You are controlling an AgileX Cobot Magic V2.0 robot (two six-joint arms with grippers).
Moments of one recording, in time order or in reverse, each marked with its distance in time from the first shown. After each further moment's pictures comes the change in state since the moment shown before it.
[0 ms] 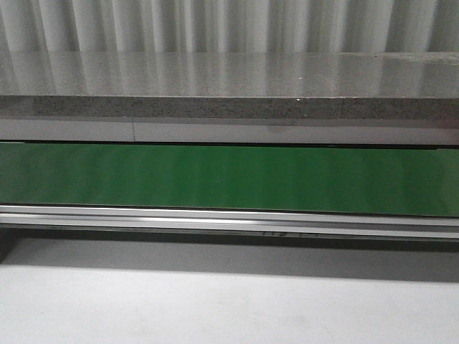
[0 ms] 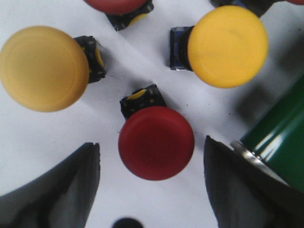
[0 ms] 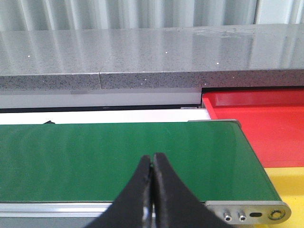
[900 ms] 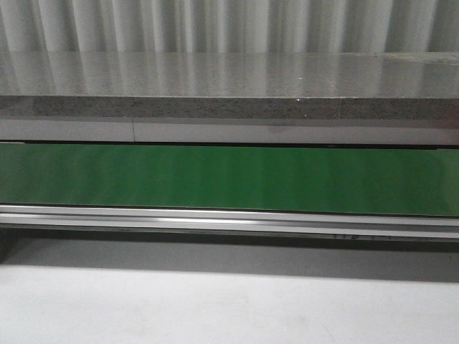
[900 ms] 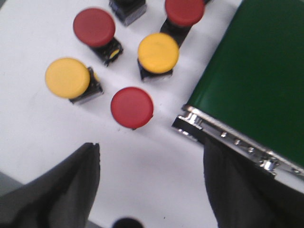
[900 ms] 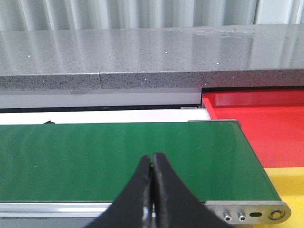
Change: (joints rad) left arm -0.101 -0.374 0.081 0.115 0.026 -0.009; right arm 0.000 0.000 0.000 0.000 0.000 0.000
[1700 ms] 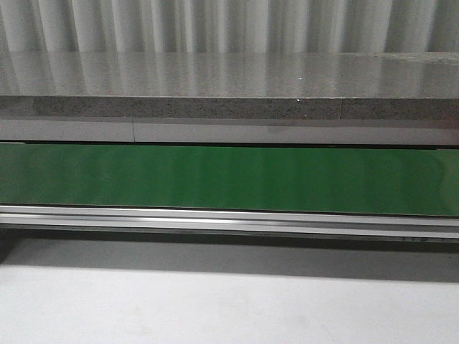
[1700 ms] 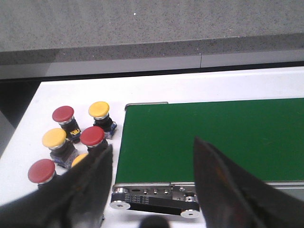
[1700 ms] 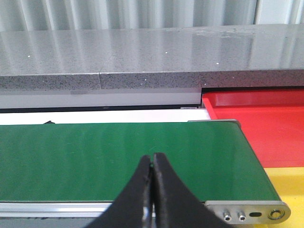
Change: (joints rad) left arm -0.367 -0.655 0.240 0.087 -0.286 0.141; right arm 0.000 0.000 0.000 0.000 0.000 0.000
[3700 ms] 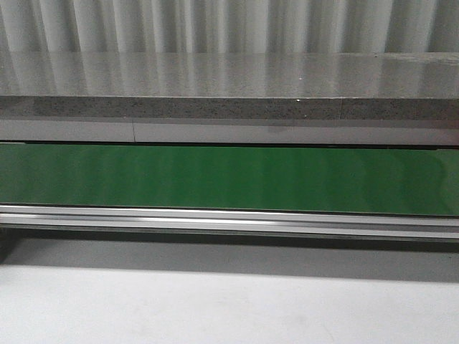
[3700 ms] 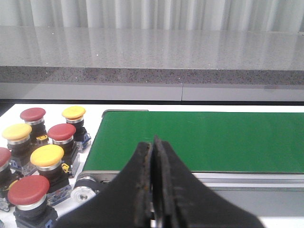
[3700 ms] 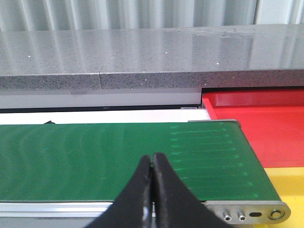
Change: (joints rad) left arm -0.001 -0.562 0.656 -0.177 -0.463 0.104; right arm 0.000 0.000 0.000 0.000 0.000 0.000
